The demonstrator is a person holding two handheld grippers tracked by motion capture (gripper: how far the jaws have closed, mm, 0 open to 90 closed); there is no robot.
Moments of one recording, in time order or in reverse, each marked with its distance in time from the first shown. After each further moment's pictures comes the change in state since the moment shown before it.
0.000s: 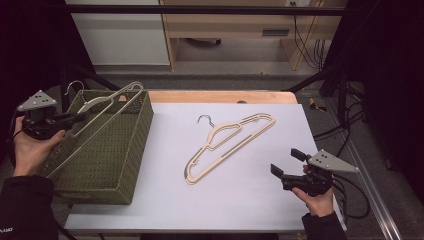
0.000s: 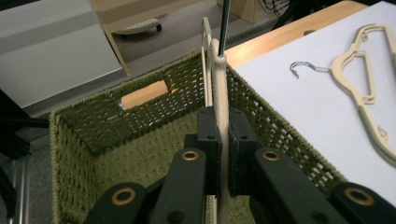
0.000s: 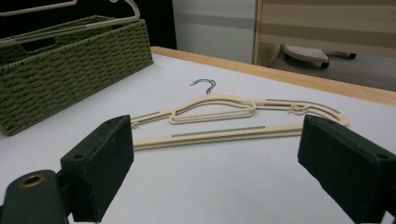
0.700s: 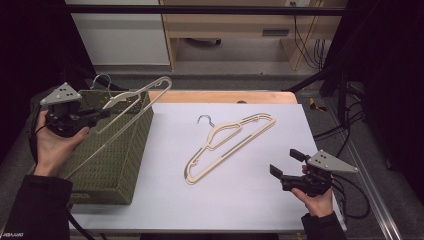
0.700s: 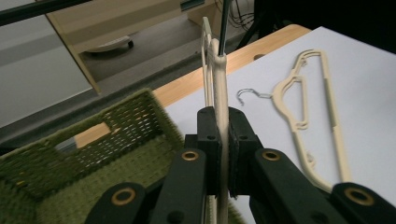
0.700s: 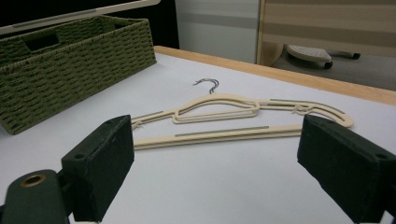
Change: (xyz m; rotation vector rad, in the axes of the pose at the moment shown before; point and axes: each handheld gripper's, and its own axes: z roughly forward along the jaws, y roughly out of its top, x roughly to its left) left arm -0.067 0.050 -0.003 -0.039 -0.090 0.037; right arm 0.002 0.000 0.001 0.003 0.011 0.001
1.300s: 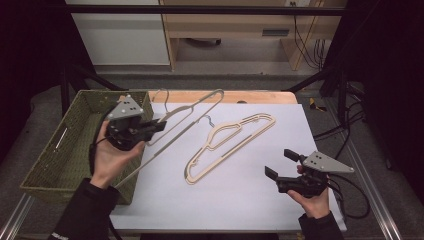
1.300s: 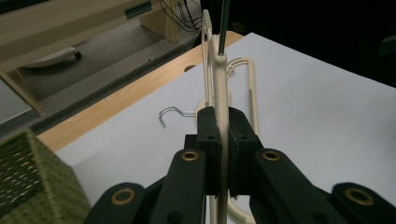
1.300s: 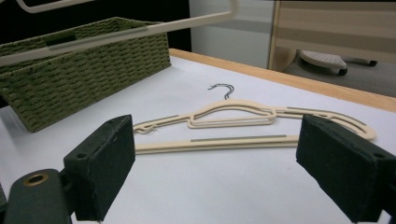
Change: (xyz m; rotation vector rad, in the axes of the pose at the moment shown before) left arm -0.103 0.031 0.039 -0.006 -0.155 0.053; right arm 0.010 0.004 0.002 -0.013 0.047 -0.021
